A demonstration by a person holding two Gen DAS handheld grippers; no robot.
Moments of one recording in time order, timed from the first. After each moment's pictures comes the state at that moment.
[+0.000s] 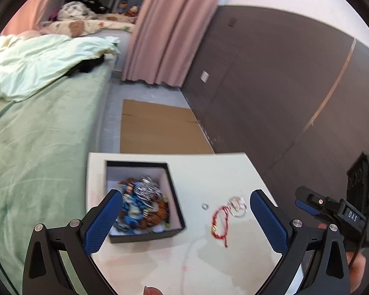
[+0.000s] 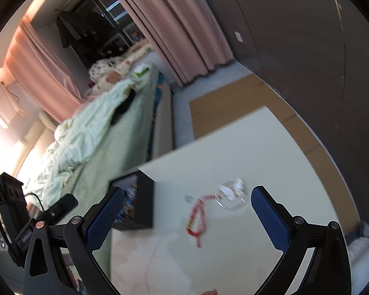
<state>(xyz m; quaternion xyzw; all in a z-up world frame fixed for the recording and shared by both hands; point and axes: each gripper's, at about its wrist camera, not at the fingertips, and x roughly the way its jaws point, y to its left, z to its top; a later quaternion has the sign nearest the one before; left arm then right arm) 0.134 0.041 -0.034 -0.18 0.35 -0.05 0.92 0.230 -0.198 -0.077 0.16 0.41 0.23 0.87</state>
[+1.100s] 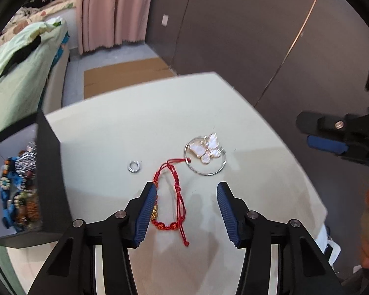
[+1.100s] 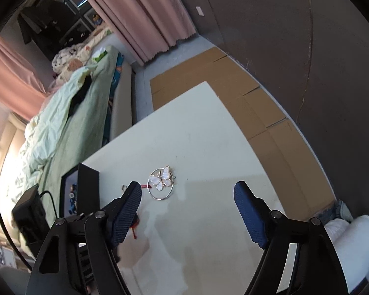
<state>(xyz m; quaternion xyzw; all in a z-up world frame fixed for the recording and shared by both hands) 0.207 -0.093 -0.139 -0.07 0.47 -0.12 0.87 0.269 -0.257 -0.117 0.14 0.49 0.15 0.84</state>
